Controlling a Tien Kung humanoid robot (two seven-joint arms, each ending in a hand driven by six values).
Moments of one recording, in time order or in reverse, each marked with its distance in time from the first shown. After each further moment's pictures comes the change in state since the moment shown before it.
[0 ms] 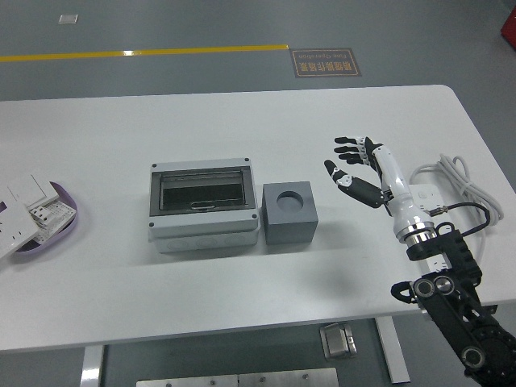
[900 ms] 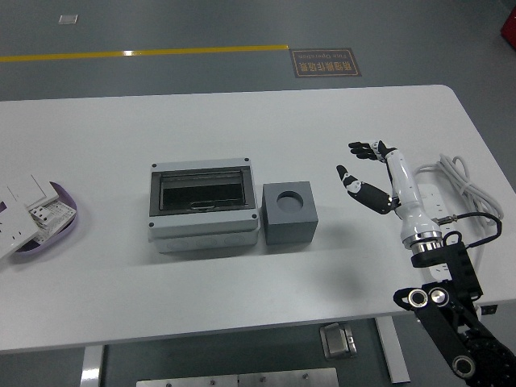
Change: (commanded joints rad) left arm 0.028 0.009 0.032 0.004 -0.097 0.013 -0.036; right arm -0.037 0.017 0.004 -0.011 -0.081 -0.120 0.074
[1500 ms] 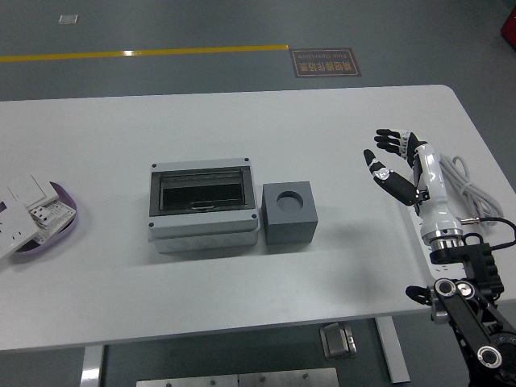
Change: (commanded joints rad) left arm -0.001 -0.056 0.033 0.002 -0.096 0.011 -0.025; right arm -0.013 -0.005 0.094 -0.018 0.301 0.061 0.096
